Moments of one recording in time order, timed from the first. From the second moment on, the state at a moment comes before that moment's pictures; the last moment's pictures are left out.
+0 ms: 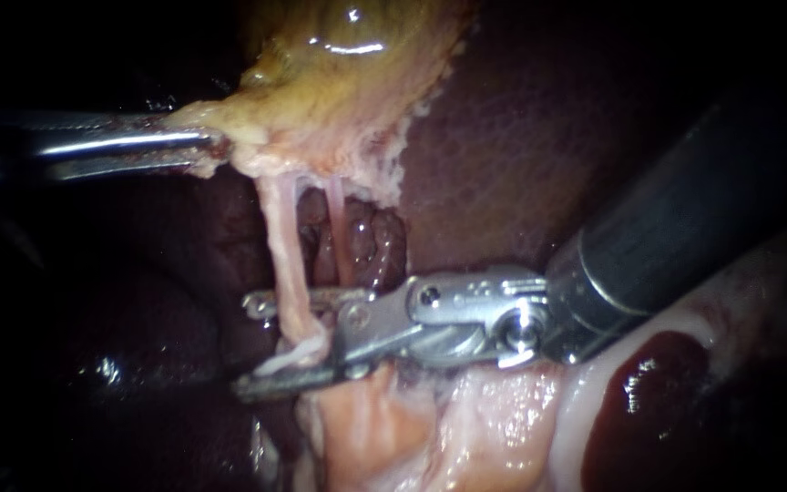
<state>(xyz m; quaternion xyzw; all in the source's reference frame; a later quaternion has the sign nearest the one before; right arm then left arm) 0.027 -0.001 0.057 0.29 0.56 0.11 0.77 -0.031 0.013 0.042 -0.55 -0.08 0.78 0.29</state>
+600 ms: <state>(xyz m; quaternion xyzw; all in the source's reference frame) 0.028 -0.003 0.053 0.33 0.56 0.12 0.75 -0.031 0.013 0.042 -0.55 -0.08 0.78 0.29</state>
